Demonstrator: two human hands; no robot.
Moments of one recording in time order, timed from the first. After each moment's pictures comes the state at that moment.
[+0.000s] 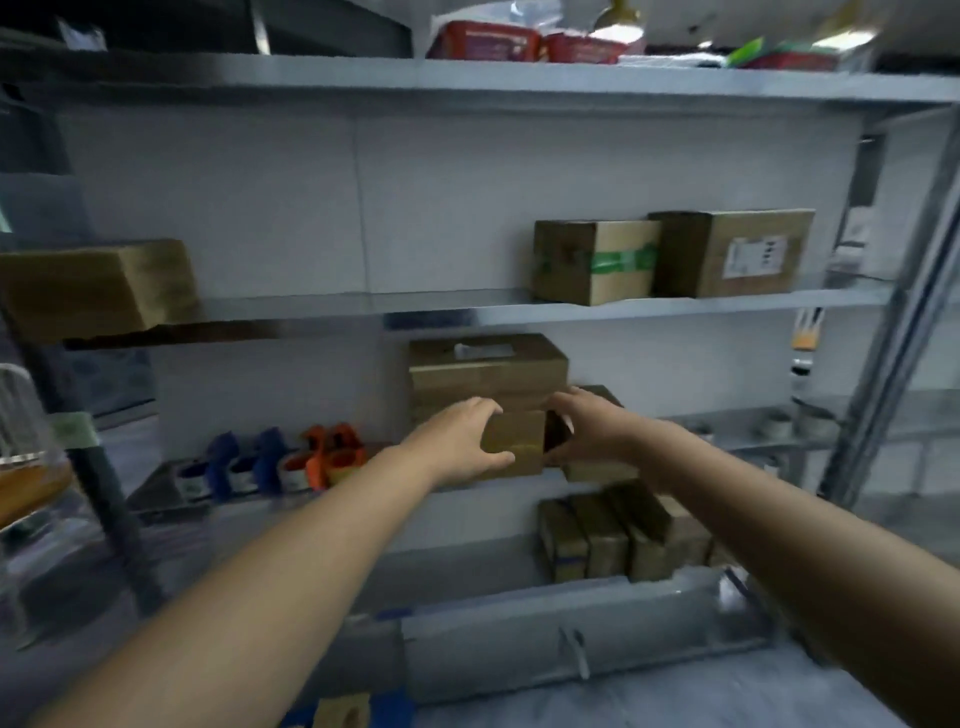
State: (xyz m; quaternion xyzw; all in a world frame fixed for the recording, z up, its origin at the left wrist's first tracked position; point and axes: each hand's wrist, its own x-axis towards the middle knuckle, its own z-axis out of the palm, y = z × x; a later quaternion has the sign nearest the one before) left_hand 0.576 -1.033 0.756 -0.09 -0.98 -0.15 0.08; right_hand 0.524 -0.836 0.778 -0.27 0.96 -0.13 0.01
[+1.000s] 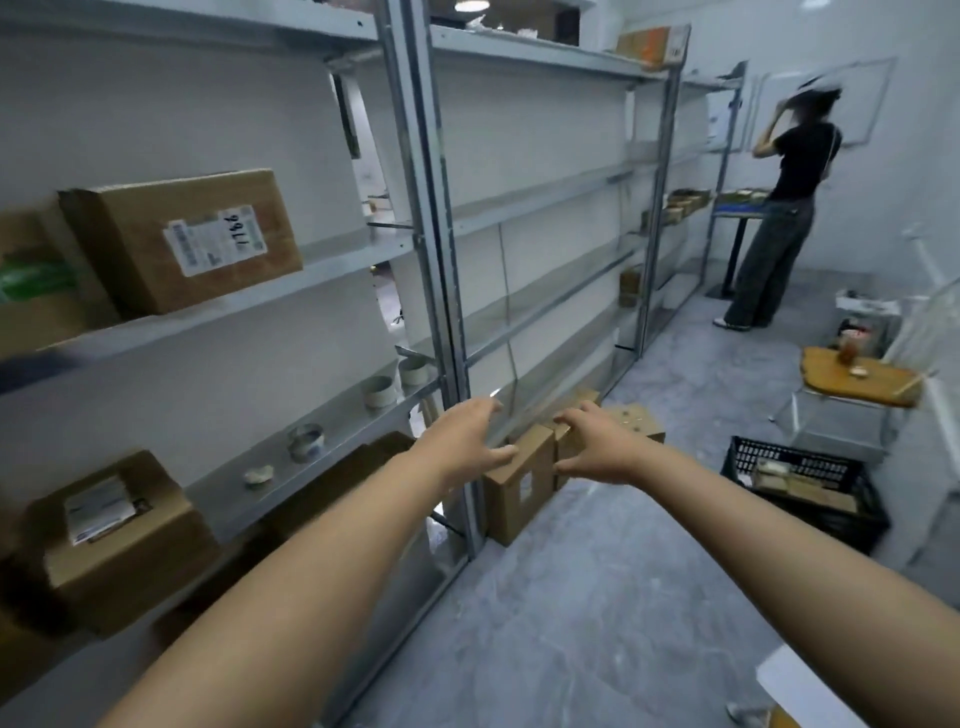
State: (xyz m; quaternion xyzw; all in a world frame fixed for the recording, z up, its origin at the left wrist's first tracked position) left_hand 0.398 -0.452 0.698 -0.43 -0.88 -0.18 -0.03; right_hand 0.510 -0.271 0.684 0.15 0.96 -0.22 -0.03
